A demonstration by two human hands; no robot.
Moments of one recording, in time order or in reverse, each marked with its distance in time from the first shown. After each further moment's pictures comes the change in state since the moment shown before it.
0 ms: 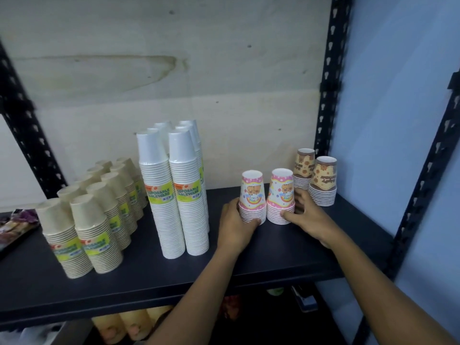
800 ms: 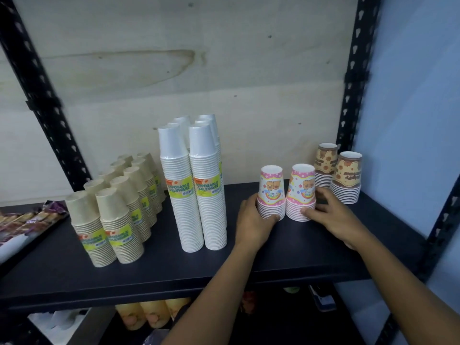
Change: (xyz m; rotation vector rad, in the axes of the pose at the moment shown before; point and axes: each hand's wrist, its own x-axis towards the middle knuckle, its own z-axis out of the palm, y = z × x) left_hand 0.000 -0.003 0.000 0.001 0.015 0.028; right_hand 0.001 0.010 -0.001 0.070 0.027 -0.029
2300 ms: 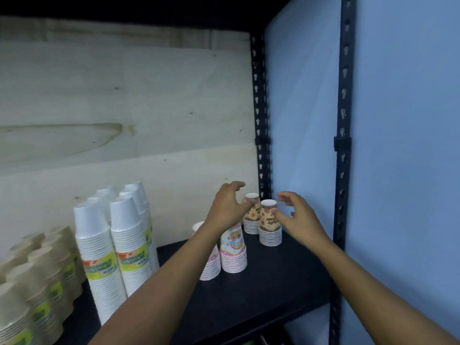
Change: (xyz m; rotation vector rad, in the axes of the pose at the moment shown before) left_hand 0.093 0.165 0.025 0.161 -0.187 0.456; right_hand -0.010 -0.079 -0.097 -0.384 0.455 -0.207
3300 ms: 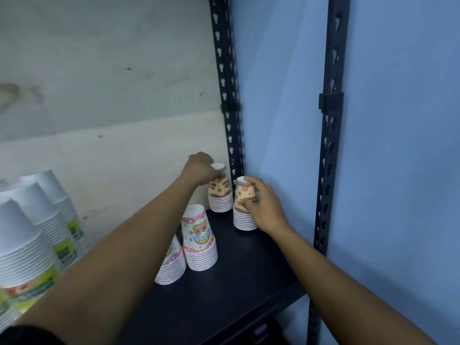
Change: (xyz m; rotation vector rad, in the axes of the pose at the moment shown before) left_hand 0.119 -0.024 0.044 0.277 -0.270 -0.164; right_hand 0.035 0.063 0.051 -0.030 0.026 0.160
